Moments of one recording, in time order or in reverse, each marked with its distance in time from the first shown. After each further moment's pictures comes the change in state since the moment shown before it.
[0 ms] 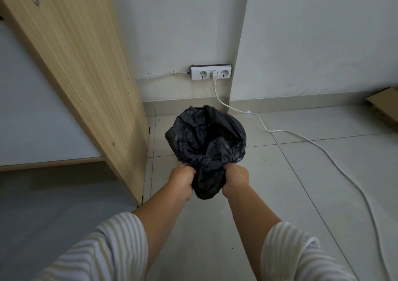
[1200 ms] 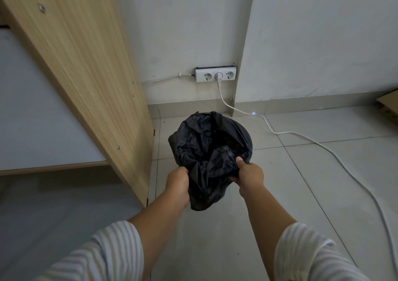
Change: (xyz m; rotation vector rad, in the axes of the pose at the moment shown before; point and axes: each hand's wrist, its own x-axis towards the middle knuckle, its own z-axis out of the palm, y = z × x) left_hand 0.006 0.002 -0.022 -0.058 0.054 -0.039; right_hand 0.025 -0.015 -0.017 -0.173 0.042 -0.110
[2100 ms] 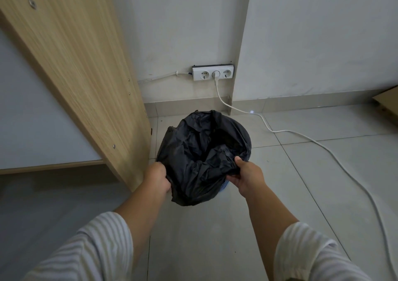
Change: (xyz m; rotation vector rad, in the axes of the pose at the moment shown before) left_hand 0.020 0.032 -0.025 -0.225 0.134 -0.010; right_hand 0.002 -0.001 -0.009 0.228 -0.139 0.109
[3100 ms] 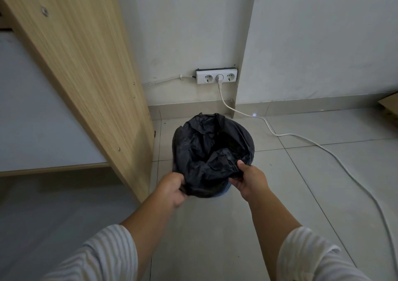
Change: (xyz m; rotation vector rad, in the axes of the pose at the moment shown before) left_hand -0.031 -0.020 0.001 0.135 -0.152 -0.015; right_hand 0.002 0.003 0.000 0.025 -0.043 -0.007
